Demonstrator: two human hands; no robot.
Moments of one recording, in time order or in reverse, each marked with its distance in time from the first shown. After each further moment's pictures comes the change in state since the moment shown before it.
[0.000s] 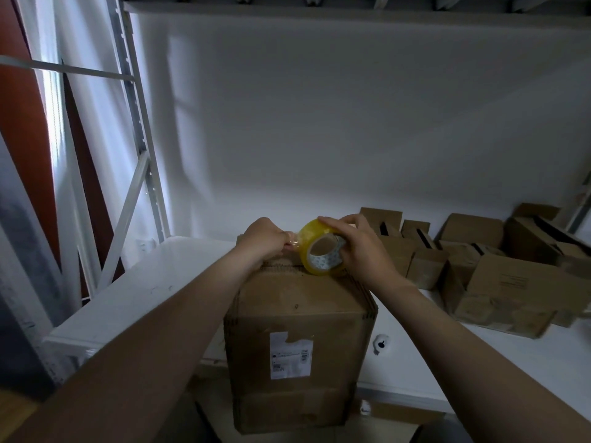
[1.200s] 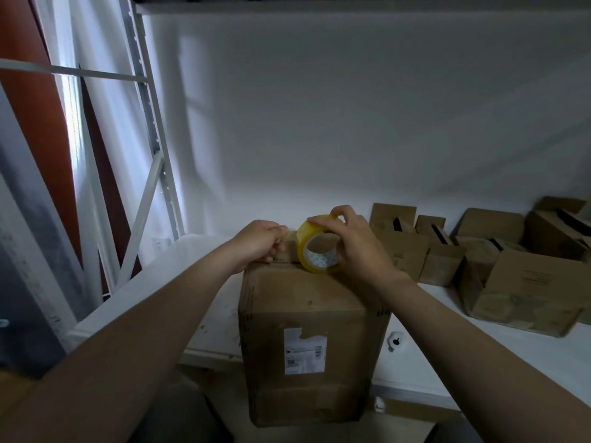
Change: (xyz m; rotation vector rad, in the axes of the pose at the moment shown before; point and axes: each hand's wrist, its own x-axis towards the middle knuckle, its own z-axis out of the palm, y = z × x) left_hand -0.009 -0.022 -0.030 -0.059 -0.144 0.098; right_hand 0.005 -0.028 0.012 -0.037 -0.031 -0.147
